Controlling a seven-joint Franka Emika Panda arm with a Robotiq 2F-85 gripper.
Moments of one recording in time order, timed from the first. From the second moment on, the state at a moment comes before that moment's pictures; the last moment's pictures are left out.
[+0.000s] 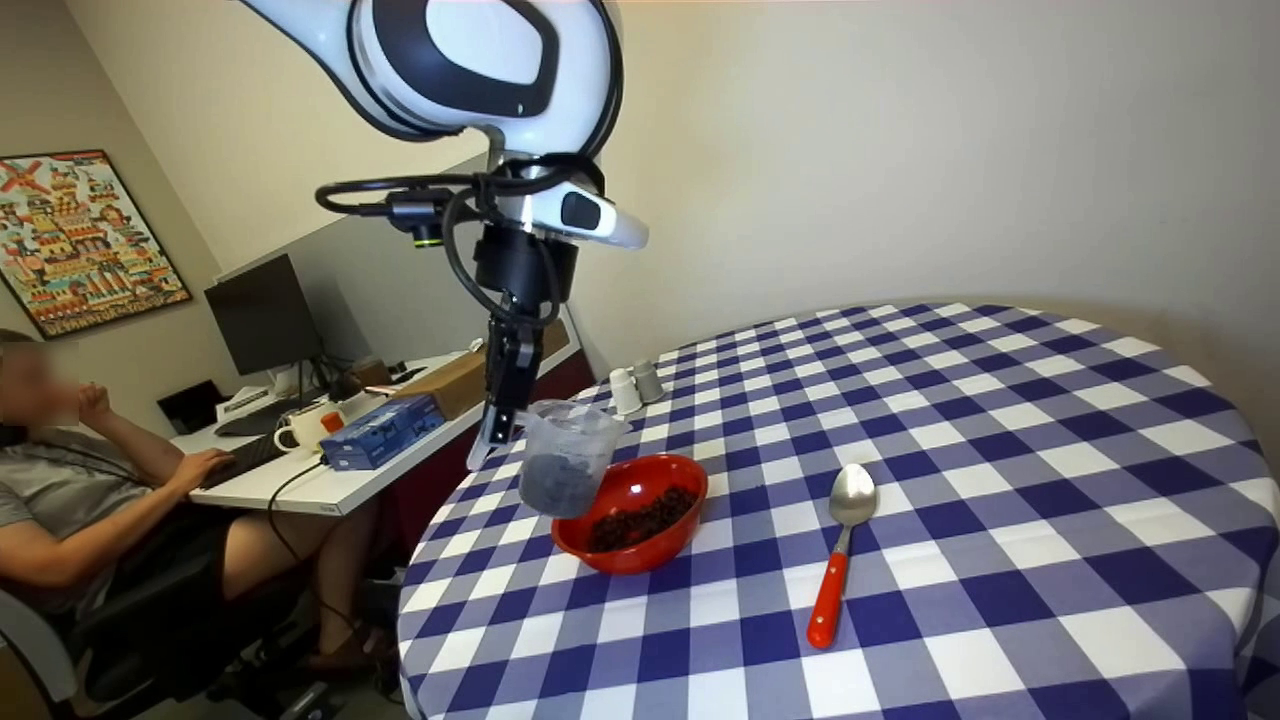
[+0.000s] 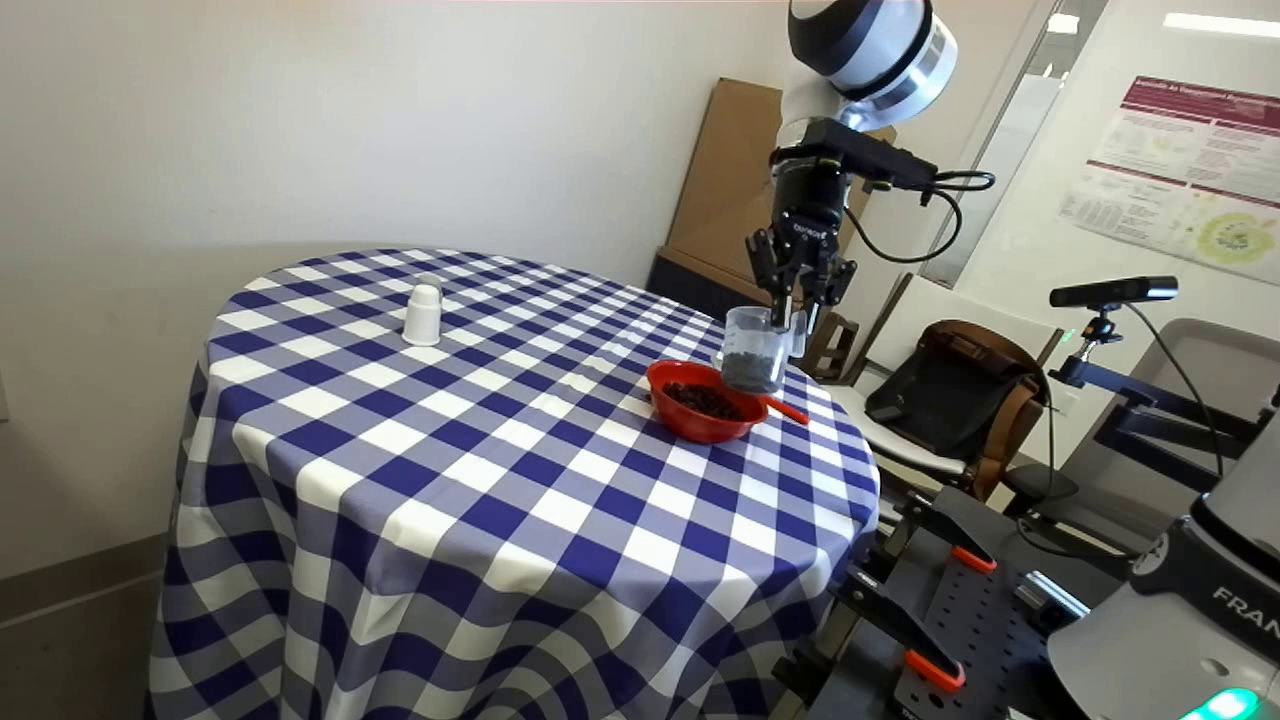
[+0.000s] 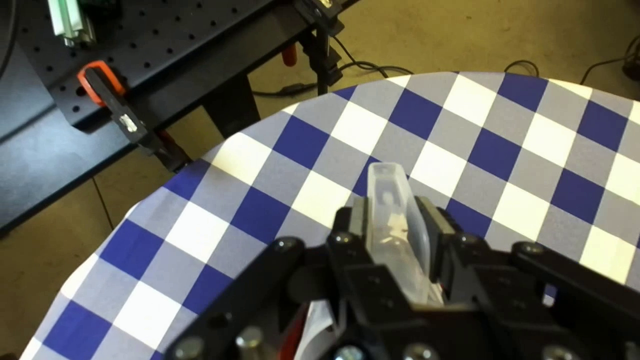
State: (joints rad) arm -0.12 0.09 -0.11 -2.30 0.25 1.89 0.28
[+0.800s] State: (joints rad) arm -0.16 0.24 -0.14 -2.20 0.37 1.83 0.27
